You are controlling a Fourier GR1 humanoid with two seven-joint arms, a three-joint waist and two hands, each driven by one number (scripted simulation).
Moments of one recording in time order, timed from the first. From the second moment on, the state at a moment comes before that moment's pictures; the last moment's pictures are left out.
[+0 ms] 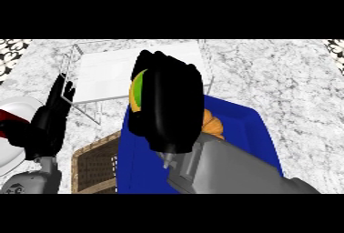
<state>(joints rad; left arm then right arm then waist) -0.12 0.18 0.04 -1.65 0.01 0.16 0.17 -0.95 -0.01 0.62 -1.60 0.94 -0.12 1.20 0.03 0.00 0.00</state>
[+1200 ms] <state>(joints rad) -0.10 0.16 0.03 -1.66 0.00 0.14 0.14 -1.15 0.00 0.50 -0.93 0.68 -0.63 0.99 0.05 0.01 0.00</state>
